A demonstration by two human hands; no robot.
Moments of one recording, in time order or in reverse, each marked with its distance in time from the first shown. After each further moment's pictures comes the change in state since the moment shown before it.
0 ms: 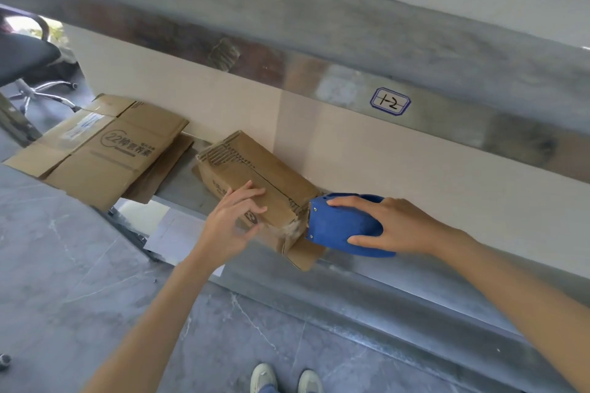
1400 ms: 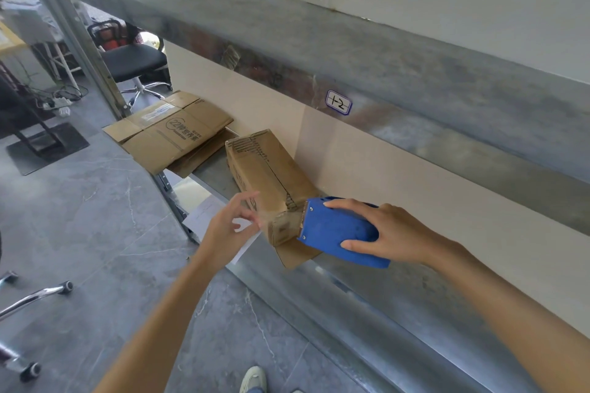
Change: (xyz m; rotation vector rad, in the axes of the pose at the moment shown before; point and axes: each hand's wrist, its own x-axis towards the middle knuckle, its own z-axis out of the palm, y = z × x) left_hand -0.038 0.100 0.013 -0.134 0.210 -0.542; right_hand -0.009 0.028 -0.018 0.128 0.043 -0.291
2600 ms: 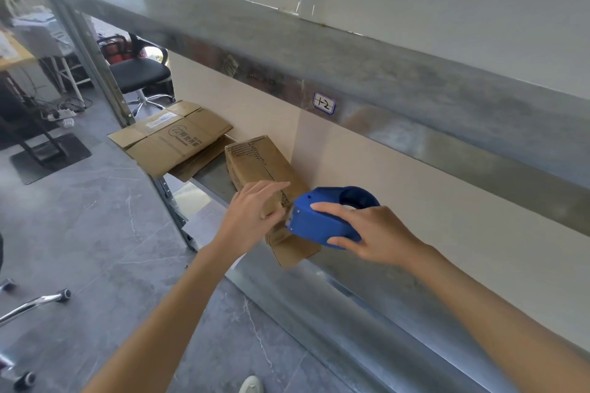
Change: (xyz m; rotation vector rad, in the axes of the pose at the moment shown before) left_hand 0.012 0.052 0.020 0.443 0.008 0.275; right_hand -0.007 -0.010 0.013 -0.254 0.123 -0.063
